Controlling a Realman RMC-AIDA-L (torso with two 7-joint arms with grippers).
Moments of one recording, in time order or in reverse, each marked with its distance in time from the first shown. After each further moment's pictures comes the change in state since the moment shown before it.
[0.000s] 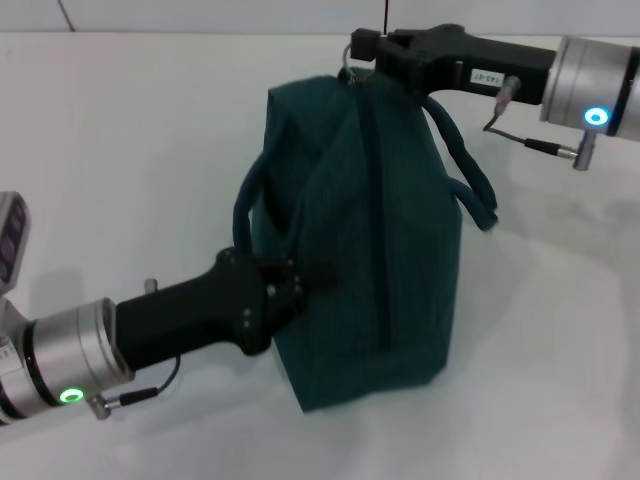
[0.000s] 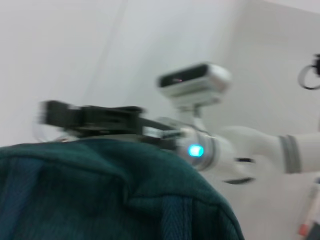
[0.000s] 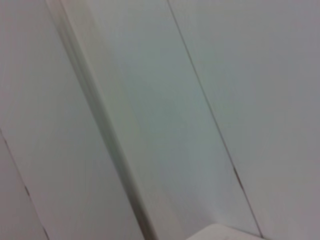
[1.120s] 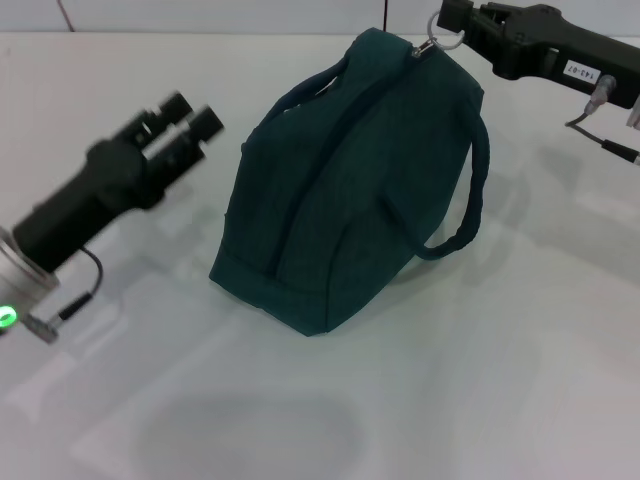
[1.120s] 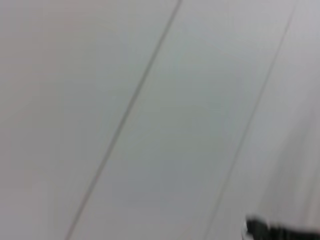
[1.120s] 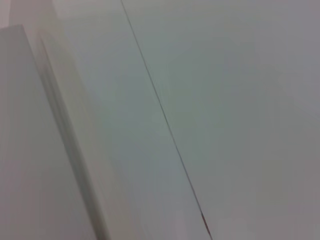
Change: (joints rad) left arm 0.015 0.000 -0.231 -0.046 -0.205 -0.064 -0.001; right arm -0.224 0.002 0.089 -0.223 0.000 -0.037 -0.012
